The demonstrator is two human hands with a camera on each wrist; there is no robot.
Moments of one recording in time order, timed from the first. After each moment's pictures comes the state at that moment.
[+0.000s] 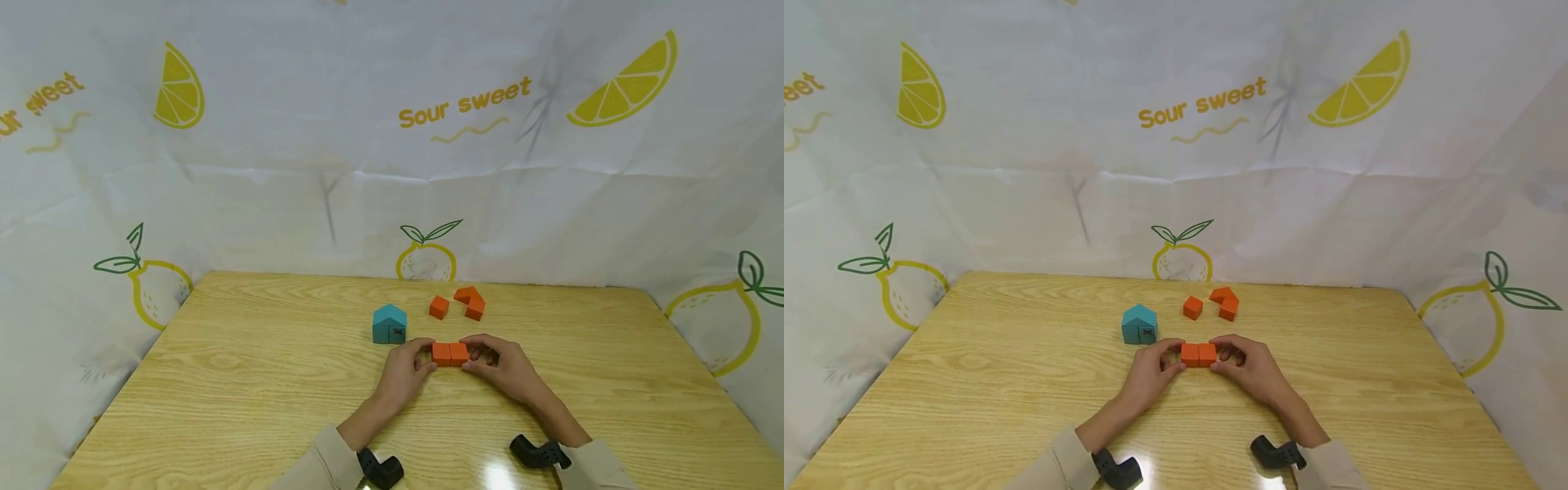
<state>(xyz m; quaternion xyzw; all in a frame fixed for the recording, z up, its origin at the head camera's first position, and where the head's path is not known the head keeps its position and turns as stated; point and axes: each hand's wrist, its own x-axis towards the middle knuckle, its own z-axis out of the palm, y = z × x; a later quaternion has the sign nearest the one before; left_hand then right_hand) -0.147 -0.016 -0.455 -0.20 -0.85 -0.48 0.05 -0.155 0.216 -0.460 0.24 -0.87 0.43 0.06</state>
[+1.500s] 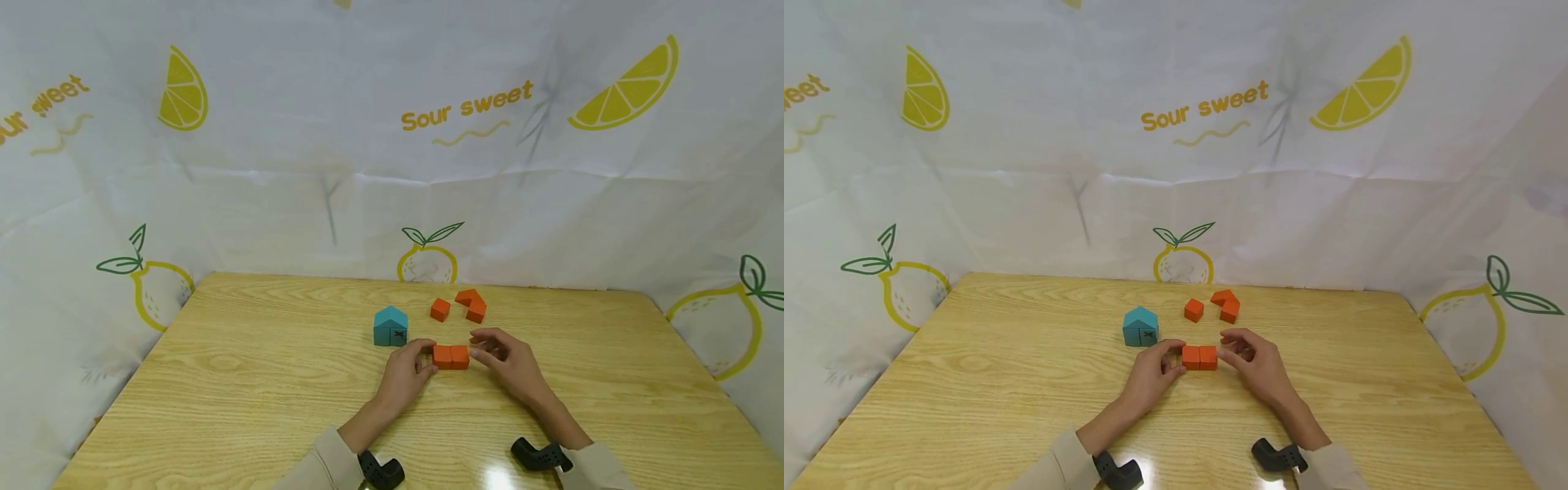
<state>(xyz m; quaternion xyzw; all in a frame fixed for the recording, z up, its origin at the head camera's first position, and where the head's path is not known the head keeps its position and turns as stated) -0.147 -0.016 -0.460 -0.21 -0.85 -0.49 0.07 -0.141 0.203 -0.424 0.19 -0.86 0.47 0.10</state>
